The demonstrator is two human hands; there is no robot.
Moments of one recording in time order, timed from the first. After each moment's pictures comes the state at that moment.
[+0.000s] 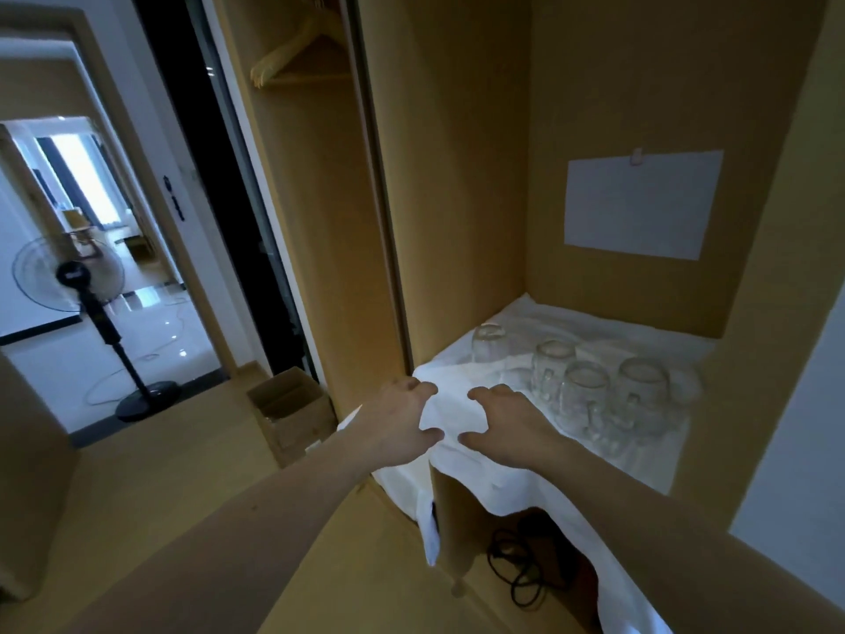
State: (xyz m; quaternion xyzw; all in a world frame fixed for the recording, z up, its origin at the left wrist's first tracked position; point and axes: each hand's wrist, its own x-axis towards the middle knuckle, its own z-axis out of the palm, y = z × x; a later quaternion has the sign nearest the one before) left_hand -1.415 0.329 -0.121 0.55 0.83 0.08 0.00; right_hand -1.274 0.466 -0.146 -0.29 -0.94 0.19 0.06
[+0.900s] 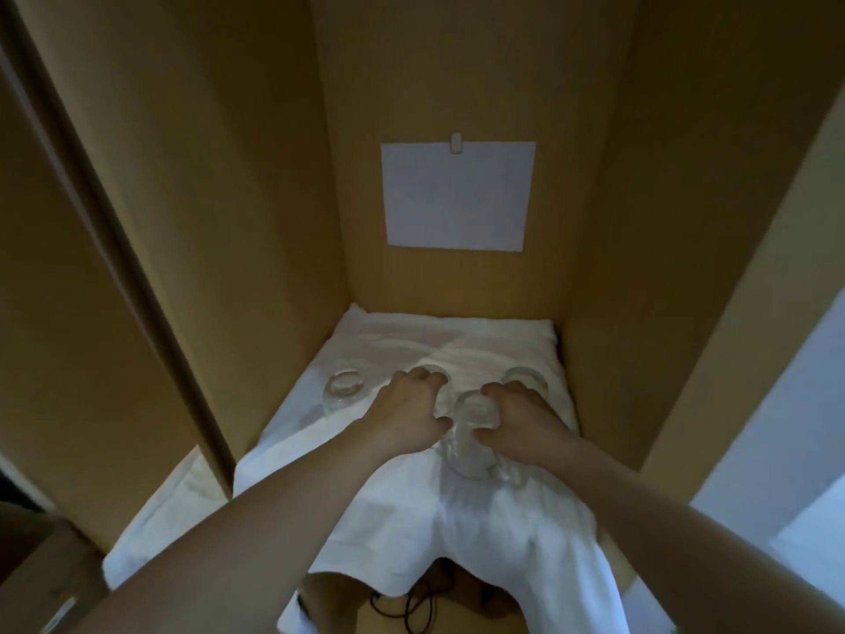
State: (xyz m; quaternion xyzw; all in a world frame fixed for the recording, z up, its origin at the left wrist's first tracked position) left_hand -1.443 0.608 -0.159 0.75 0.64 0.10 0.09; right_hand -1.247 0.631 -0.172 -0.58 -0.79 0.21 0.08
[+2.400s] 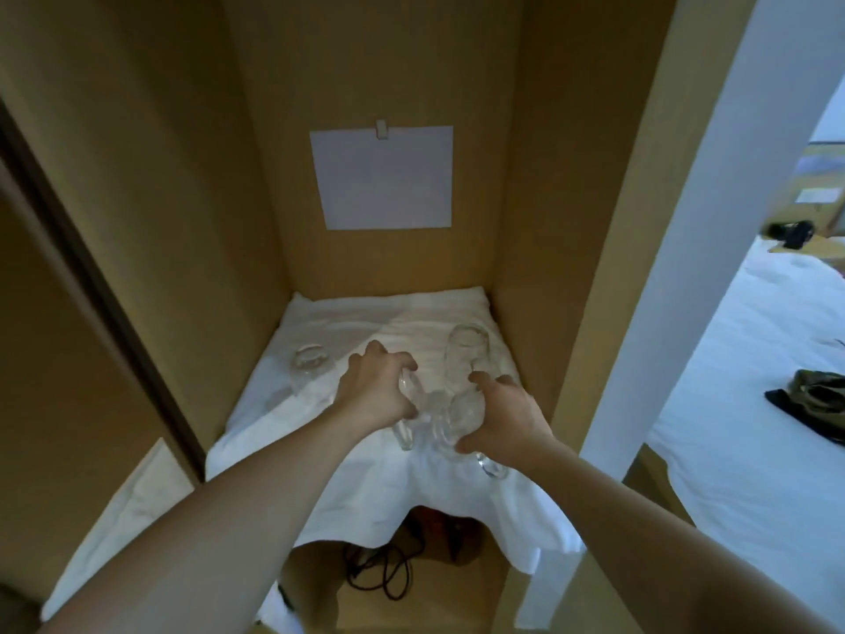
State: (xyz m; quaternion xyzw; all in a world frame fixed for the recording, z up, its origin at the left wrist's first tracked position) left_hand -1.441 0.555 -0.151 0.74 0.65 0.14 0.12; right_hand -1.241 0.517 -0.178 -0.67 -0.71 0.15 0.16
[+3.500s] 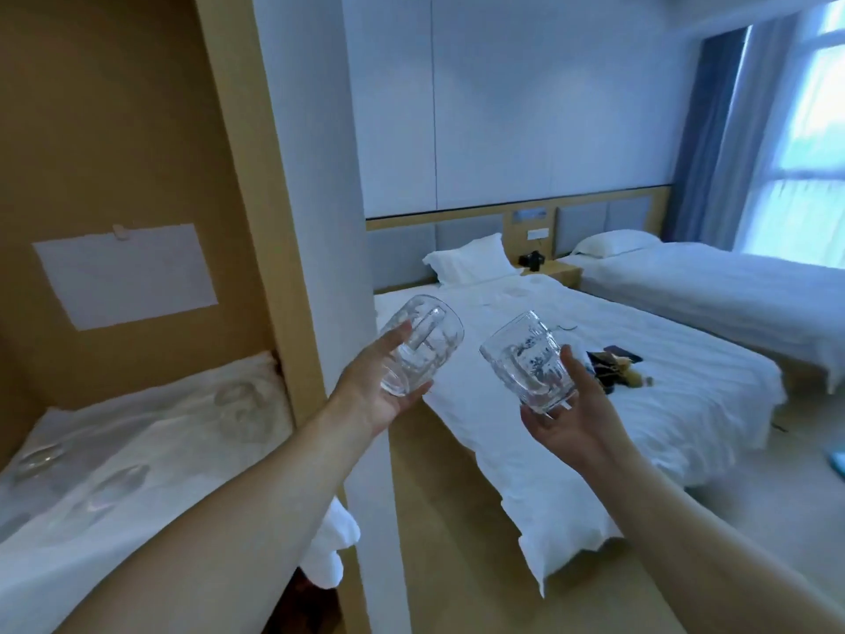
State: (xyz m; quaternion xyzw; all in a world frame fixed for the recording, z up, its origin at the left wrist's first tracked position) left_hand -1.118 0.365 -0.051 0.40 0.30 0.40 0.77; right_hand -0.905 0.230 -0.105 -0.37 -0.06 0.51 0.78
